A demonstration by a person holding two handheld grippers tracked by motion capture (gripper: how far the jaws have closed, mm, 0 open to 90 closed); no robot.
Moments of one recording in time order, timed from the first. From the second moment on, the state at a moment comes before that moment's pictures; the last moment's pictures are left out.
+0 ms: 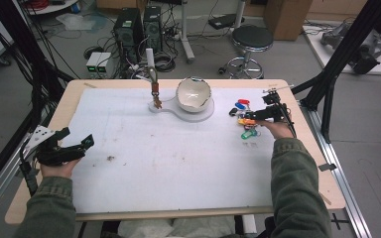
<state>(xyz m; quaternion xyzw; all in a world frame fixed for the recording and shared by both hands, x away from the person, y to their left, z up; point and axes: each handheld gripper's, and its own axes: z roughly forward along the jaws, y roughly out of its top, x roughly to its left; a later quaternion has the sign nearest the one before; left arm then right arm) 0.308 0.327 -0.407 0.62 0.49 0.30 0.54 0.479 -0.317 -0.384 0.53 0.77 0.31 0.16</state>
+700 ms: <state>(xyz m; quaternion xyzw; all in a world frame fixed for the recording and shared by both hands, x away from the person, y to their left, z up) 0.308 0.327 -0.407 0.62 0.49 0.30 0.54 0.485 -0.321 -0.408 0.52 0.79 0.30 0.15</state>
